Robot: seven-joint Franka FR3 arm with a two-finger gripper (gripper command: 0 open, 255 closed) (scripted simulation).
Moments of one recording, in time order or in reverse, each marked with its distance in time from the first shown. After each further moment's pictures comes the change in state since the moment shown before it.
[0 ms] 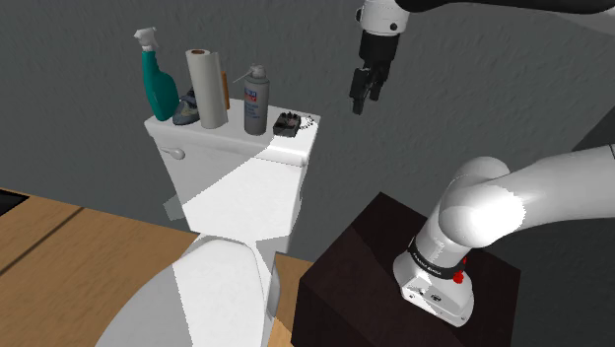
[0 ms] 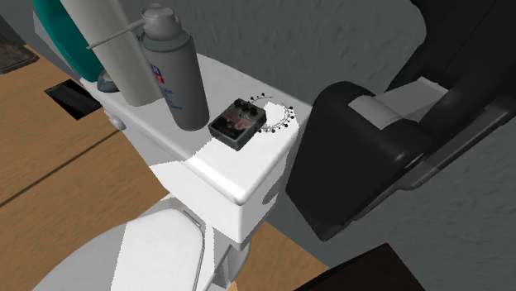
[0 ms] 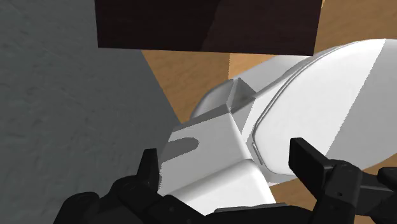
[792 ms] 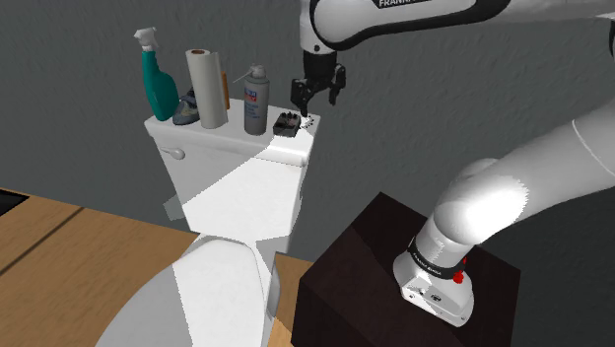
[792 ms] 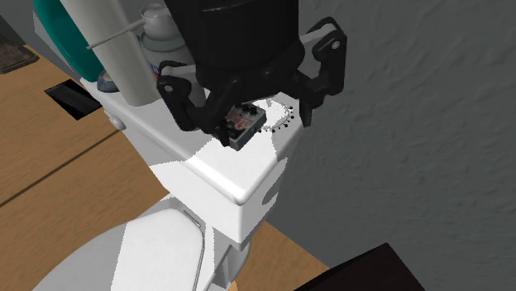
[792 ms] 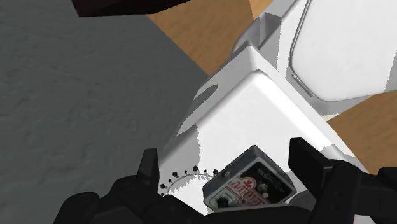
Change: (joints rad) arm -0.104 0.314 0.221 0.102 -0.055 0.260 0.475
